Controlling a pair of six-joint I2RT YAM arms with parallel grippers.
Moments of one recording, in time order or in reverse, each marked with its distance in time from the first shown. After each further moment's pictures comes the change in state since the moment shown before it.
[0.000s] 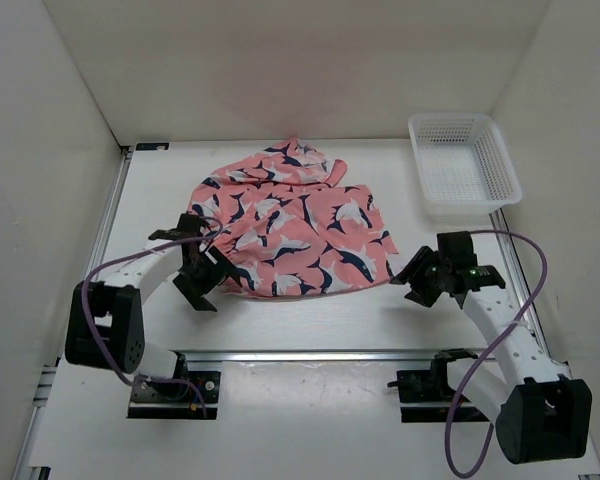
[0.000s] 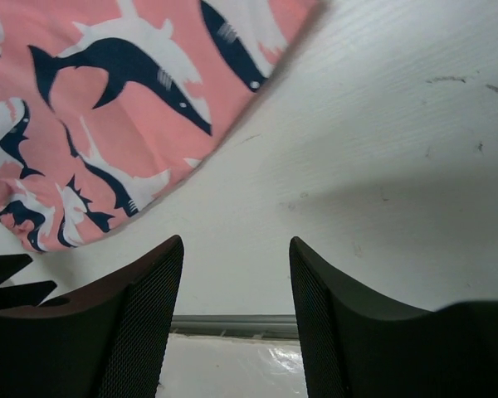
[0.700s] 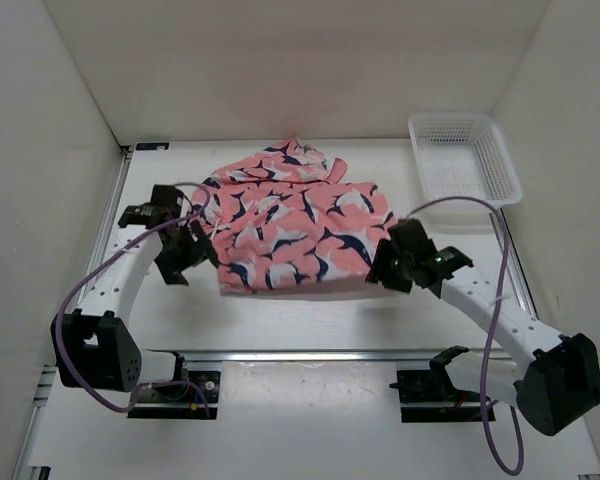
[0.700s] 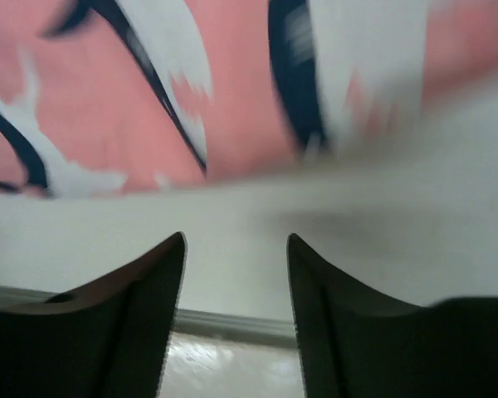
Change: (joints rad) left arm 0.072 -0.079 0.336 -0.262 -0.142 0.294; right arm 0.344 0.155 0.172 0.054 0.201 -0.100
